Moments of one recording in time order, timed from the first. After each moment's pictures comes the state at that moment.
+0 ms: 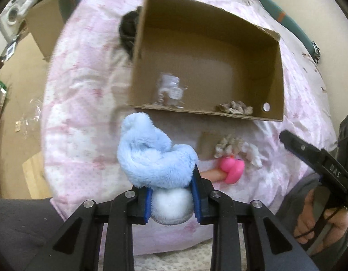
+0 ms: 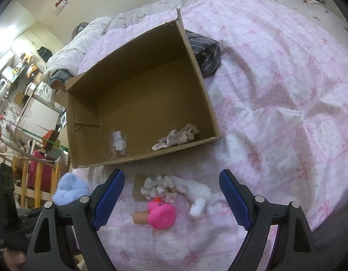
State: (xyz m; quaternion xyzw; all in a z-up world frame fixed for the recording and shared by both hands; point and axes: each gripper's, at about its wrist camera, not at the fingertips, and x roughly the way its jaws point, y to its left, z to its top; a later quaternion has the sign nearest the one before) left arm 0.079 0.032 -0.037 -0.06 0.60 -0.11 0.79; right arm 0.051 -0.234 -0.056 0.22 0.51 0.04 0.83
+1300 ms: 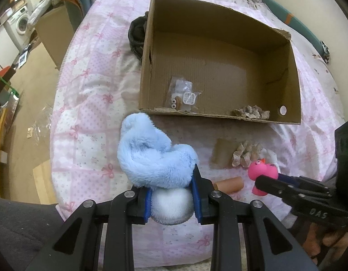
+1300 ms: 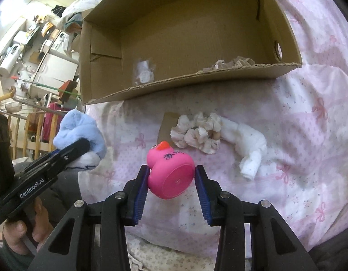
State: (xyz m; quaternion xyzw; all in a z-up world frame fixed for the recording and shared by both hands) left arm 0.077 0.024 -0.055 -0.03 0.58 -0.07 0.81; right arm 0.056 -0.161 -0.113 0.19 0.62 0.16 0.74
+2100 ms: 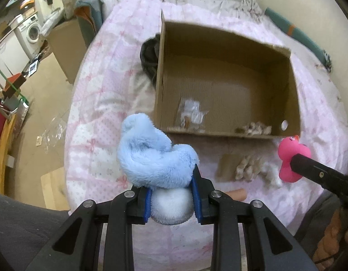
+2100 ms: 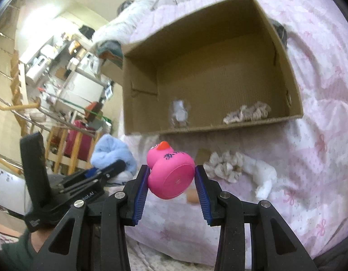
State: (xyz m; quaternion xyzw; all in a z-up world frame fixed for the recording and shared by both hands) left arm 0.070 0.034 -0.026 -0.03 0.53 -0.05 0.85; right arm 0.052 -0.188 -0.057 0.24 0.52 0.21 0.79
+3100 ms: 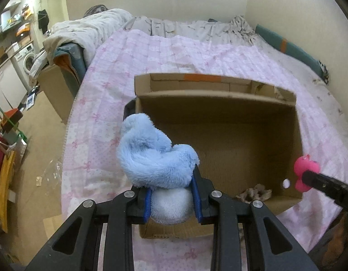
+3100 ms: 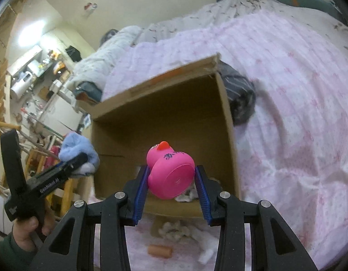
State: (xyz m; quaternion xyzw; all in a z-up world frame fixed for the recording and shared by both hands) left arm 0.176 -0.001 -0.010 0.02 0.45 -0.06 0.89; right arm 0.117 -0.246 -0.026 0.20 0.47 0.12 0.85
